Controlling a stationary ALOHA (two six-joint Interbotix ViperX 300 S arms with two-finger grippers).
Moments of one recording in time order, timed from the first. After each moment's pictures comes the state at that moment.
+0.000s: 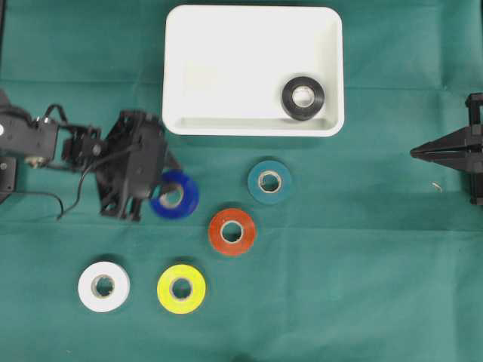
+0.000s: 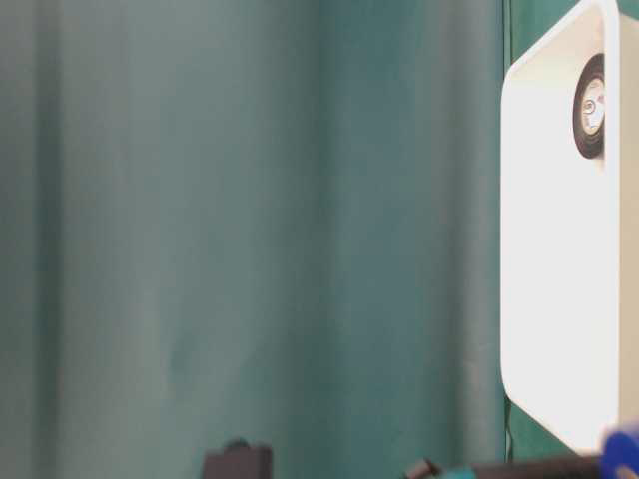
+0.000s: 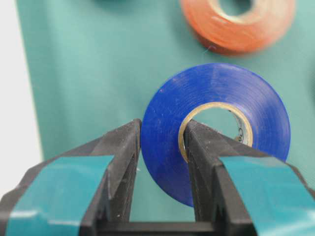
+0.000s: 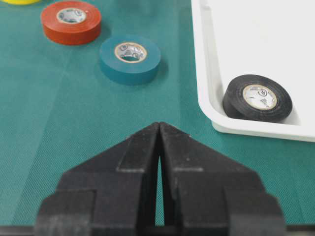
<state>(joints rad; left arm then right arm) -0.05 -0.17 0.88 -0.02 0.08 0.16 -0.02 -1.18 1.57 -0.03 -0.15 0.07</state>
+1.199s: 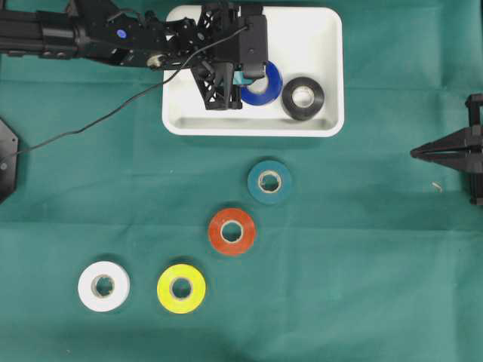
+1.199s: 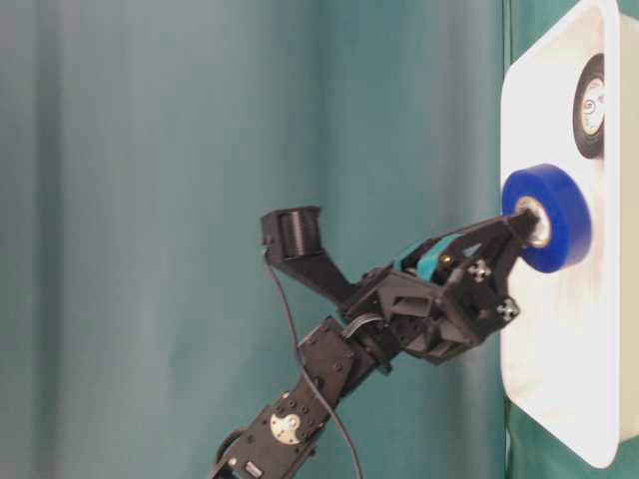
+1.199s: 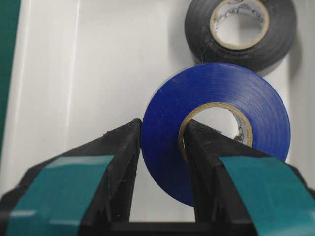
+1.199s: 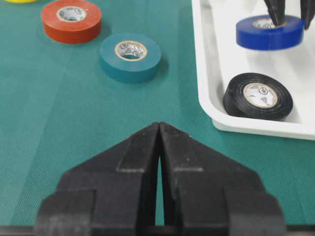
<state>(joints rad) 0.32 0.25 0.40 -0.02 0.09 0.40 -0.02 -1.18 1.58 -0.03 -0.16 0.07</state>
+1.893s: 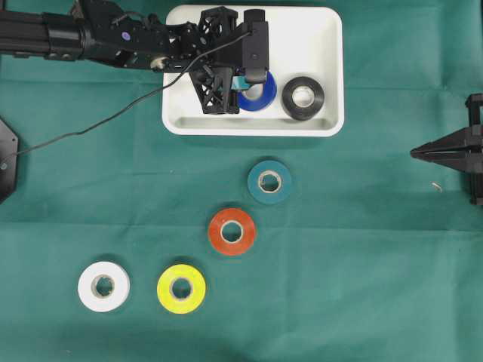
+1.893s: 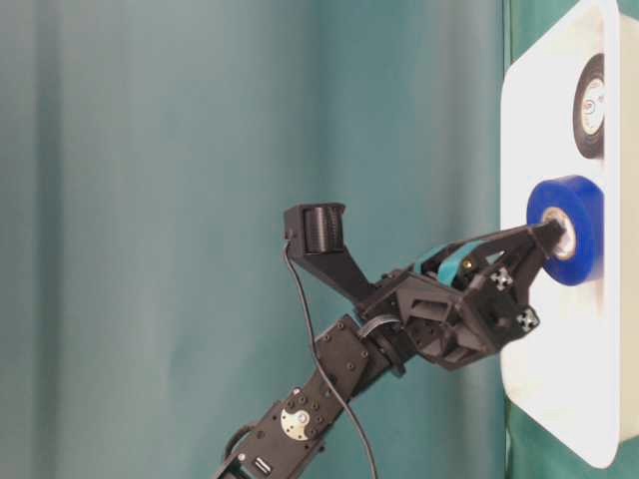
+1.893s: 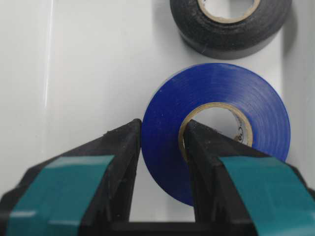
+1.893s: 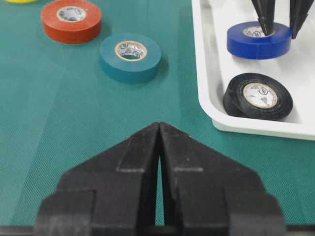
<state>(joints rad) 0.32 0.27 0.39 -0.02 0.14 0.40 -0.02 -1.18 1.58 -0.03 -0.16 0.07</state>
